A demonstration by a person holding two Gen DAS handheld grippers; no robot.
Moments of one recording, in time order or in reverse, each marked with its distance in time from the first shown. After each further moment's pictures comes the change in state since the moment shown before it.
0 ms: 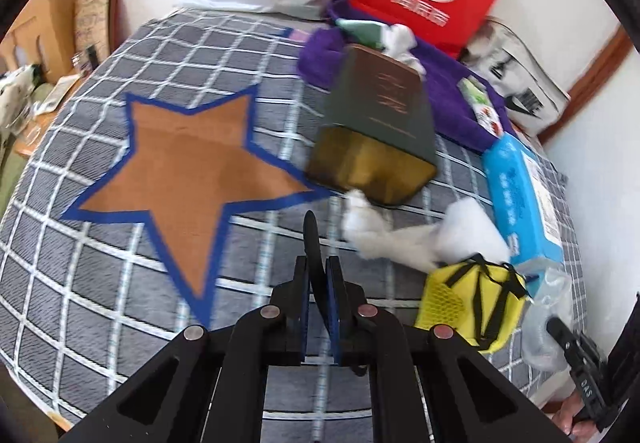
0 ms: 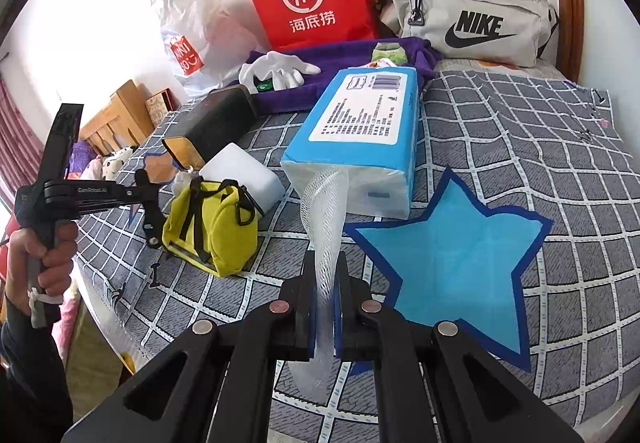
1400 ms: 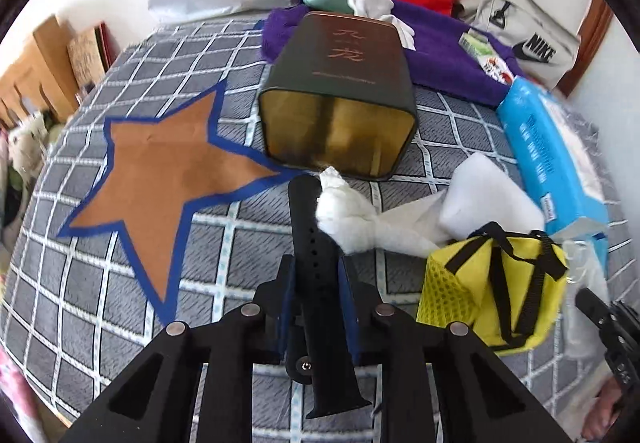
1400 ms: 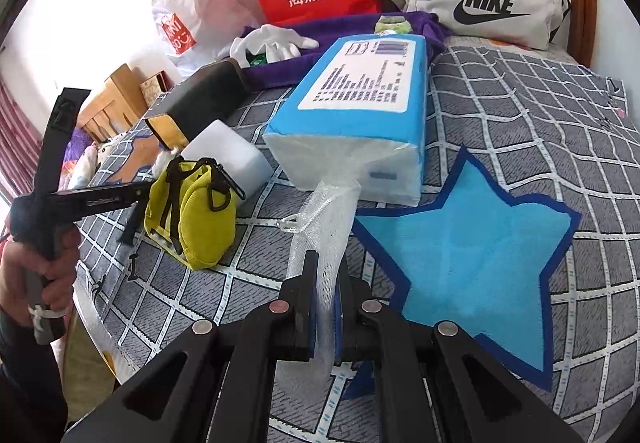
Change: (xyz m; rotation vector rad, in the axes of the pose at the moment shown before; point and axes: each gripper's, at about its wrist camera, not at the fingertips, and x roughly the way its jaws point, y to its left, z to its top) left arm 0.028 -0.044 -0.015 0.152 0.005 0.151; right arm 0.025 -0.006 -0.001 -0.012 0.043 -0.002
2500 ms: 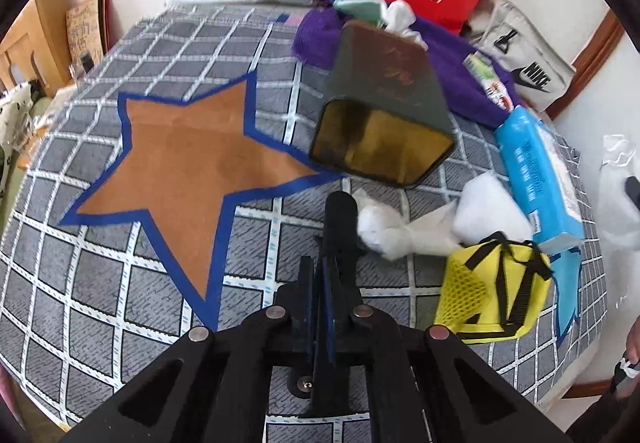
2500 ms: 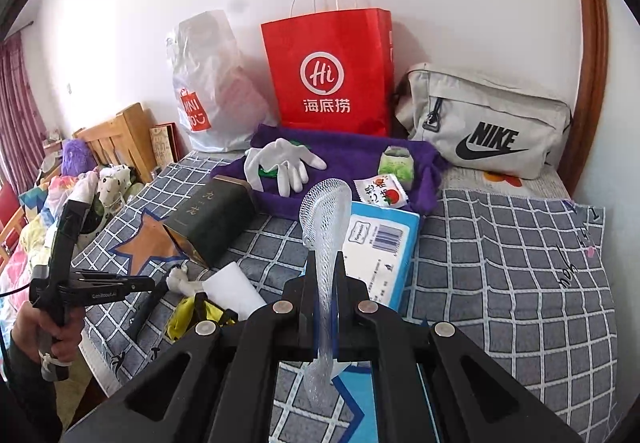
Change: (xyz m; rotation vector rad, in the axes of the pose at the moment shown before) left arm -0.004 0.040 0.004 -0.074 0.026 -0.112; right arm -0.054 0.022 0.103 -0.142 -0.203 -0.046
